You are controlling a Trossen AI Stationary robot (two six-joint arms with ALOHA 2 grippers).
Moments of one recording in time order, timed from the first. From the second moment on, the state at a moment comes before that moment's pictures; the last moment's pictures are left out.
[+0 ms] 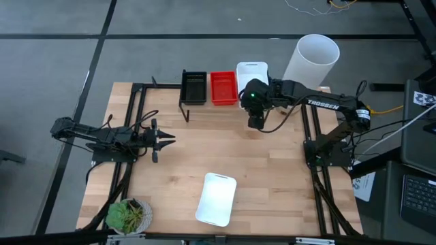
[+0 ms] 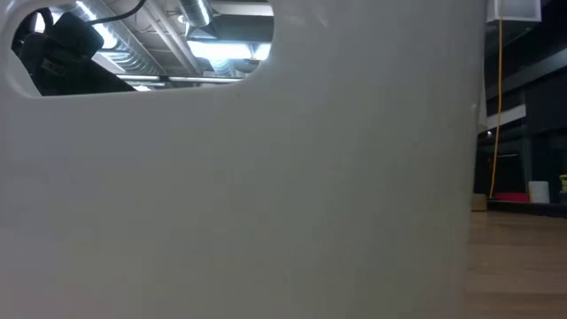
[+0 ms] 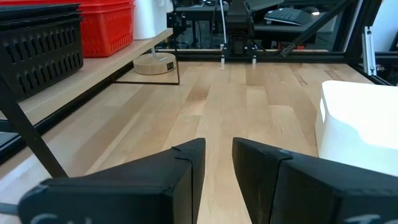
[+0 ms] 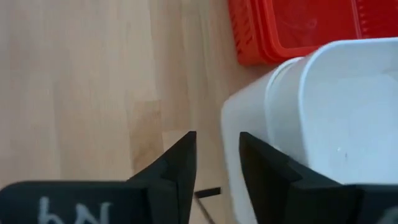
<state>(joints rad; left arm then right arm) -0.18 0.14 0.01 0.06 -0.37 -0.01 -0.26 1.55 1.49 -1.01 0.15 -0.24</state>
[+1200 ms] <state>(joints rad) -0.18 0.14 0.01 0.06 -0.37 -0.01 0.40 2.01 1.61 -0.75 0.00 0.24</state>
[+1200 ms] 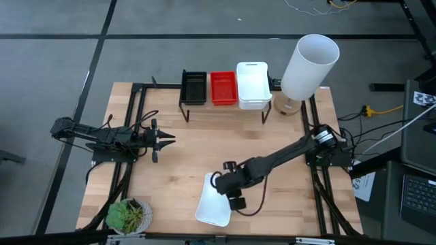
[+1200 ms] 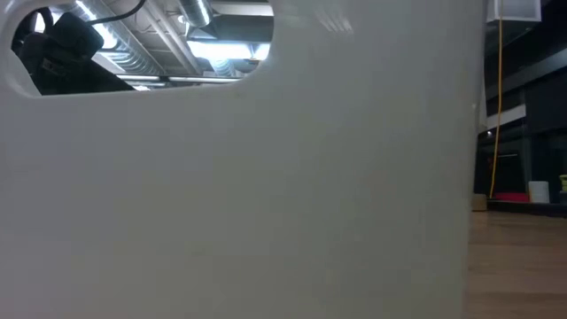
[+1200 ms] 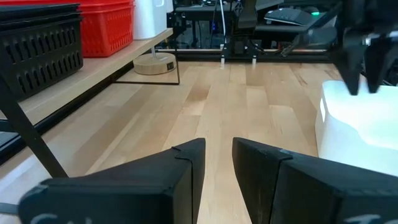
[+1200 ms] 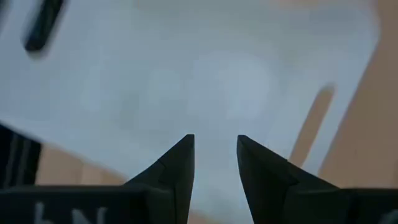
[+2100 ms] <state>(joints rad) -0.18 0.14 0.01 0.06 -0.37 -0.01 0.33 1.95 1.61 -1.48 0.34 0.20</state>
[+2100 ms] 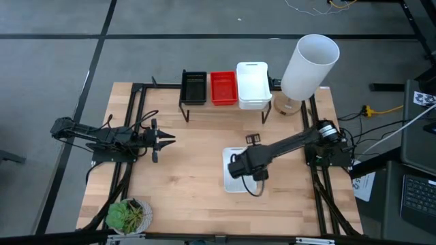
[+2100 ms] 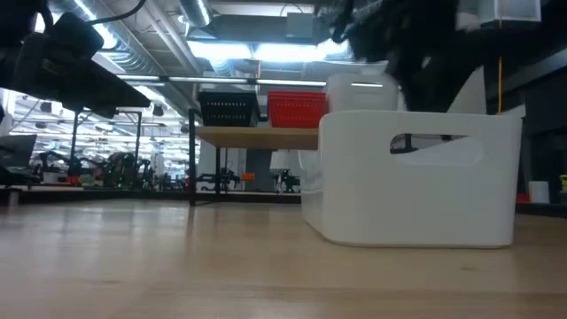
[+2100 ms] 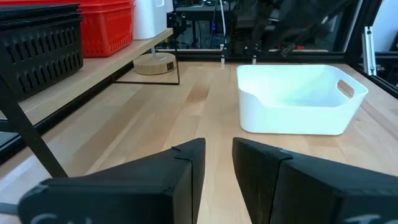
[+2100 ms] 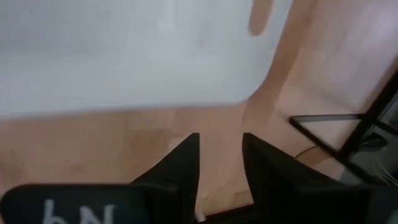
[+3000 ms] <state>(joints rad) -0.18 0.14 0.01 0.06 -0.37 -0.01 0.43 1.84 1.42 -1.20 0.21 0.26</state>
